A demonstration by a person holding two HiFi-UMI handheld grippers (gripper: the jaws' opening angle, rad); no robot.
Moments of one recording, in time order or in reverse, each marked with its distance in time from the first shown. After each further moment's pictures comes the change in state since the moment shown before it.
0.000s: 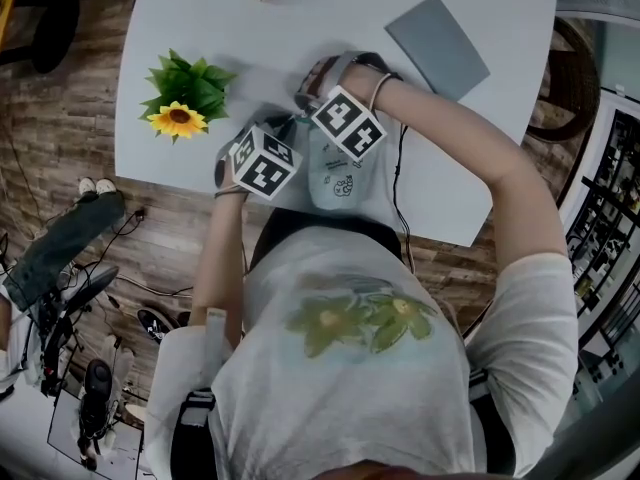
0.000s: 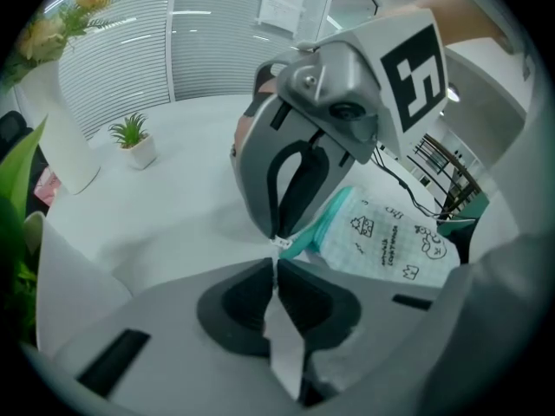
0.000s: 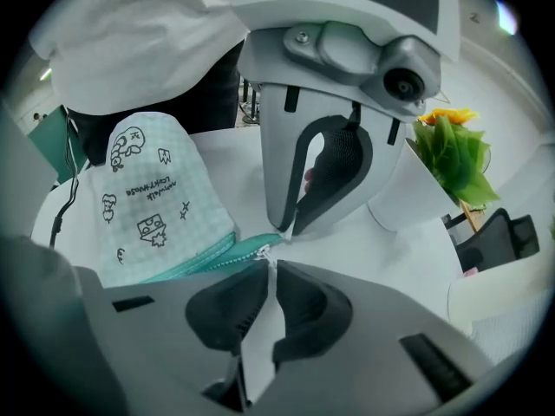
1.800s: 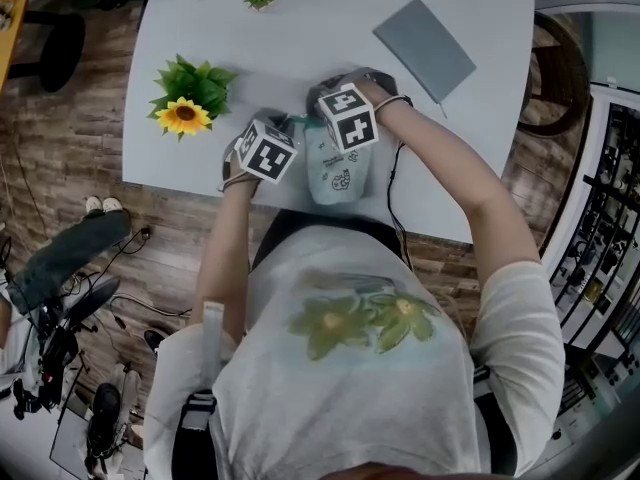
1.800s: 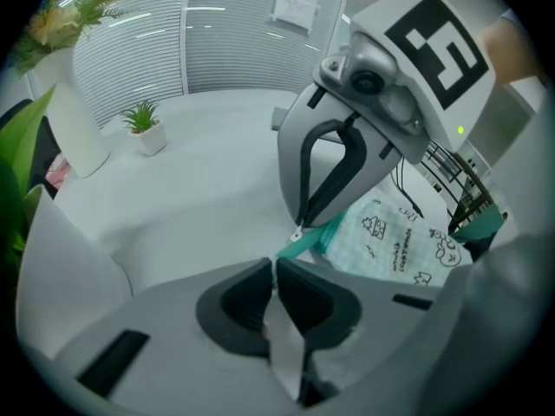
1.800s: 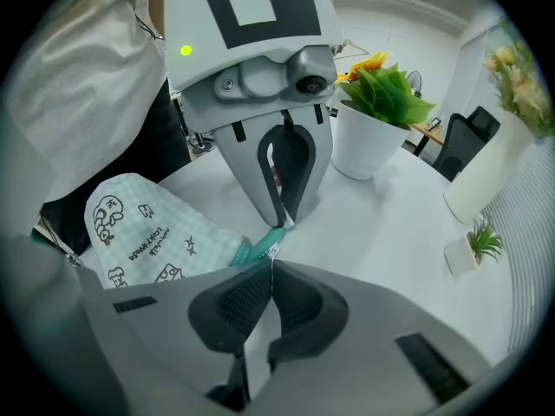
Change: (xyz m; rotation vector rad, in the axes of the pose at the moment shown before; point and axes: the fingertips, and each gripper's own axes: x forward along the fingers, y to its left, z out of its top) left arm 0.011 0.004 -0.007 -0.080 0.016 0.040; right arm -0.008 0.012 -0.003 0.507 -0.038 -0.030
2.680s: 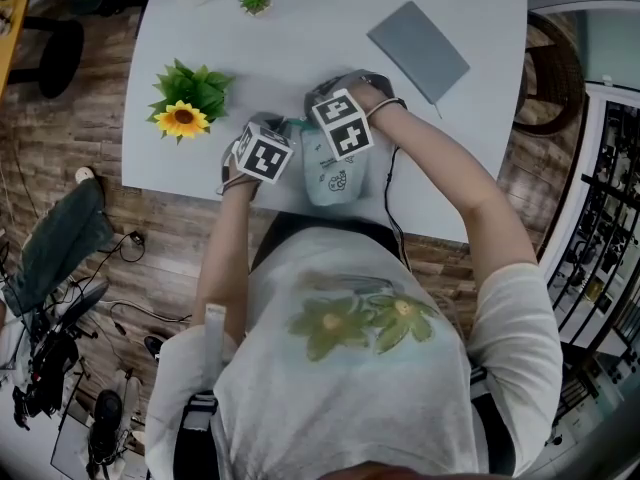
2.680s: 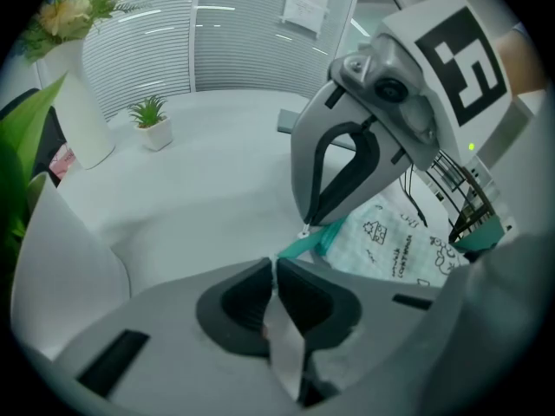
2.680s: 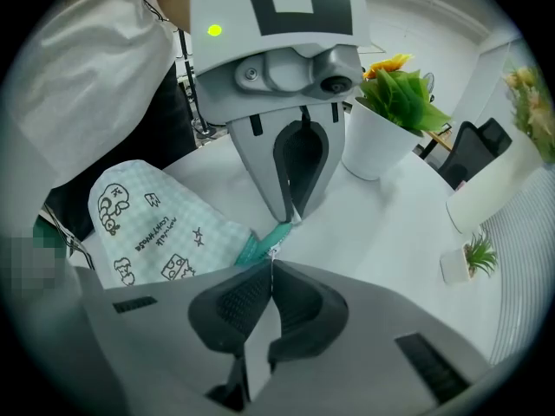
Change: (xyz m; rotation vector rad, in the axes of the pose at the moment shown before) left arm -0.001 0.001 0.002 -0.046 -0.009 0.001; right arm -0.003 0.003 -0.004 -0.071 0.076 -0.009
